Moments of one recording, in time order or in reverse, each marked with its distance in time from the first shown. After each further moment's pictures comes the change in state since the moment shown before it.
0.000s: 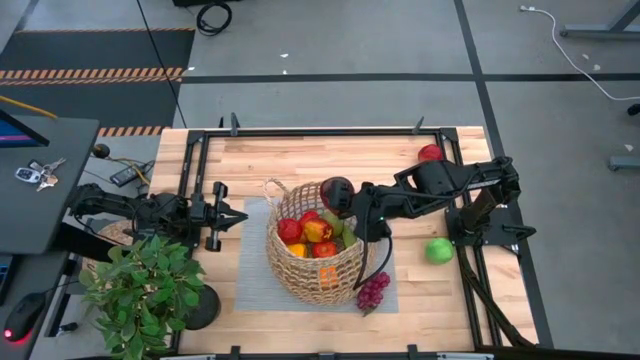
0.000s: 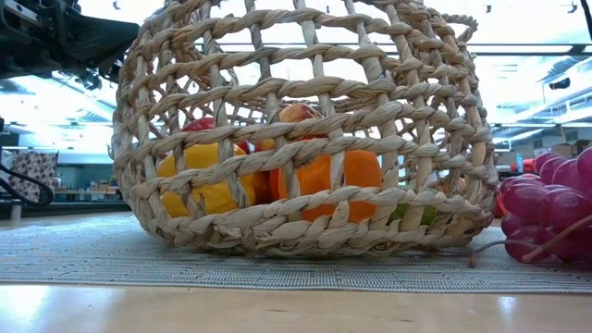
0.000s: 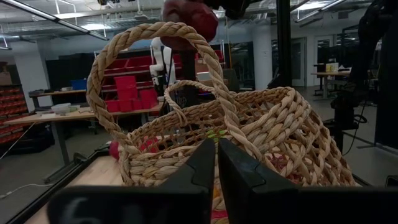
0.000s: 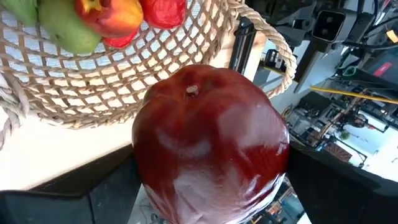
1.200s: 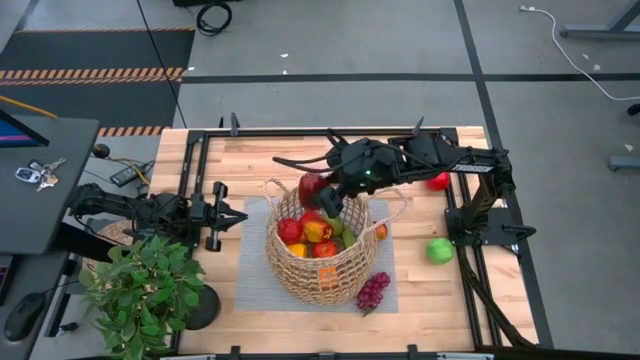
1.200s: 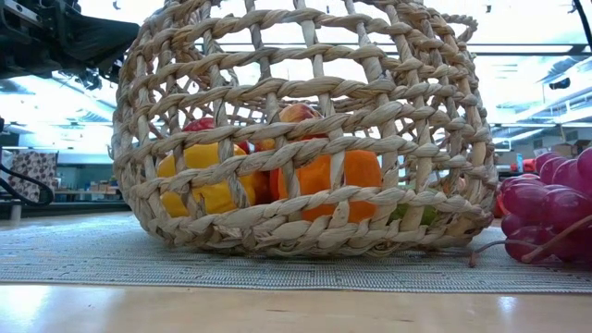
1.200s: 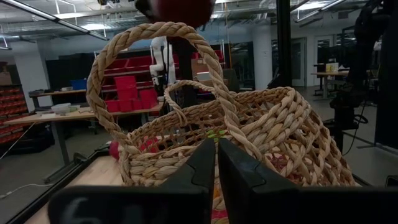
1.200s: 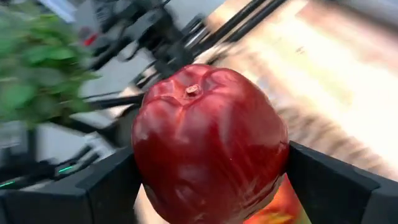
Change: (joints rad) left arm 0.000 0.000 0.000 0.000 0.000 0.000; right arm -0.187 0.001 0.000 0.259 -0.400 2.200
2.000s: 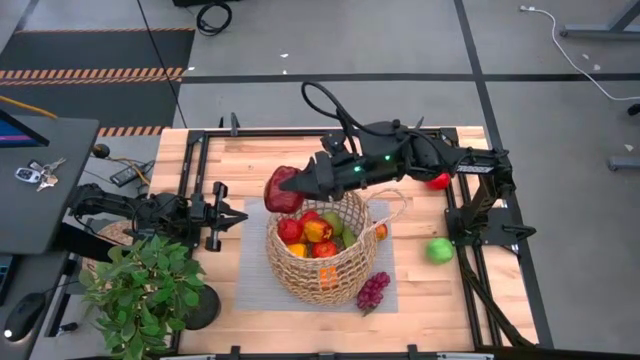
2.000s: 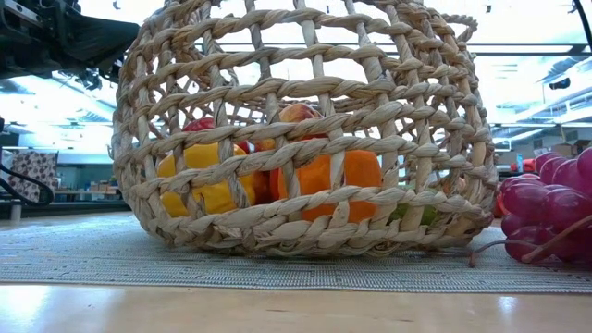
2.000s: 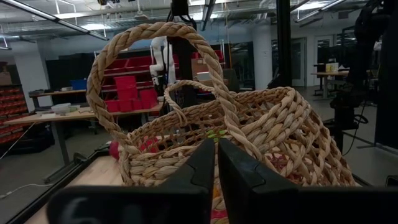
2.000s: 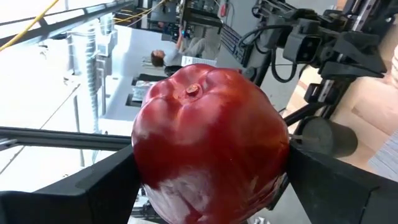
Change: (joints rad) left arm 0.000 0.000 0.000 0.000 0.000 0.000; right arm 0.005 0.000 0.000 0.507 -0.211 0.615
